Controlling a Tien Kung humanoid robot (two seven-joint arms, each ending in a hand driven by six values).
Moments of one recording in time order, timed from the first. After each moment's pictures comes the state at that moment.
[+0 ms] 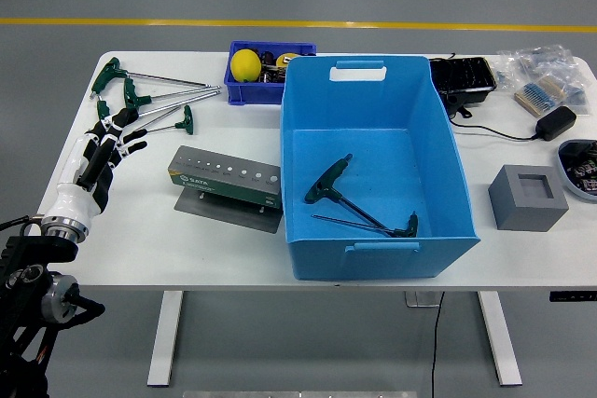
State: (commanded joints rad) left arm -0.07 0.10 -1.45 -1.35 1.10 0.07 -0.09; right arm 0.09 -0.18 0.06 0.22 0.39 -0.31 0.00
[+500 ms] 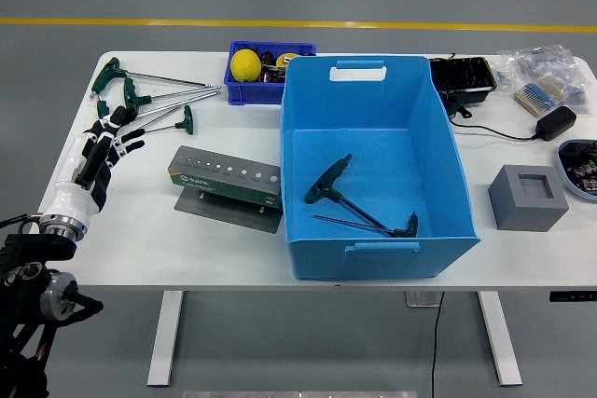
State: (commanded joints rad) left arm -0.07 0.10 -1.46 -1.34 1.11 0.06 -0.08; right arm 0.09 -0.18 0.05 0.22 0.42 -0.31 0.01
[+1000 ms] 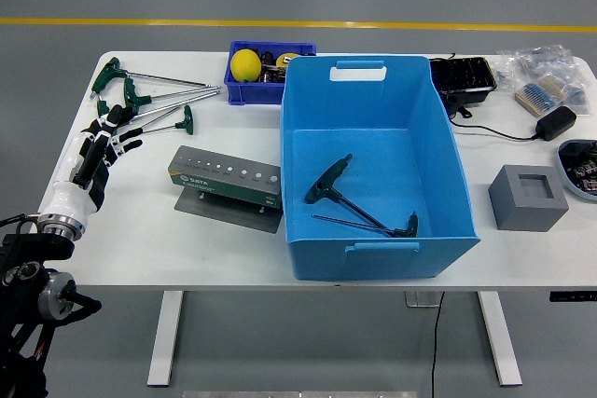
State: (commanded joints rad) left arm -0.07 0.10 -1.47 -1.34 1.11 0.06 -0.08; right arm 0.09 -0.18 0.05 0.22 0.42 -0.31 0.01
